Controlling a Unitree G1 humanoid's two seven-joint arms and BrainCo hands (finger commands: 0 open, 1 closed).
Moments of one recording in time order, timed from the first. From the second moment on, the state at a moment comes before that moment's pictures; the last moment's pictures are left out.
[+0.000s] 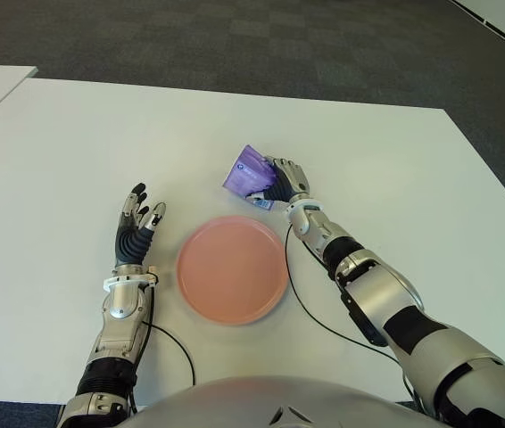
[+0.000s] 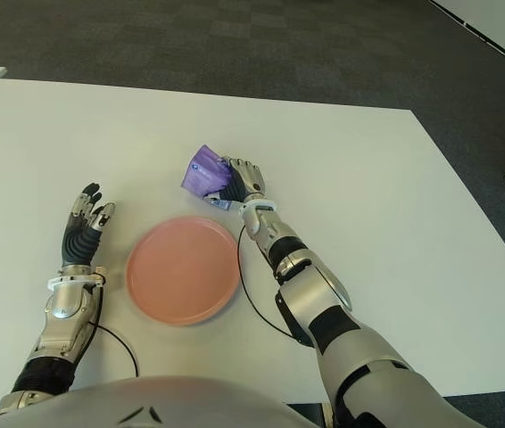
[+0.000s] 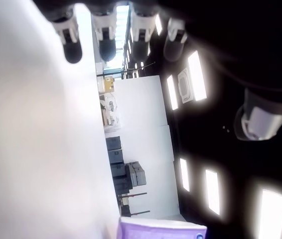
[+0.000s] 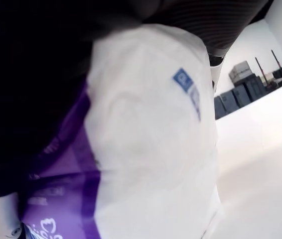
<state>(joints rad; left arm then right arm) 0.07 0.06 0.08 0.43 0.06 -0.55 0.15 -0.79 -0.13 0.51 1.23 -0.63 -0.30 -0.52</state>
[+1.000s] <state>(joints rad) 0.07 0.07 0.08 0.43 0.05 -0.55 0.14 -0.80 -0.19 0.43 1.18 -0.59 -0.33 -0.52</state>
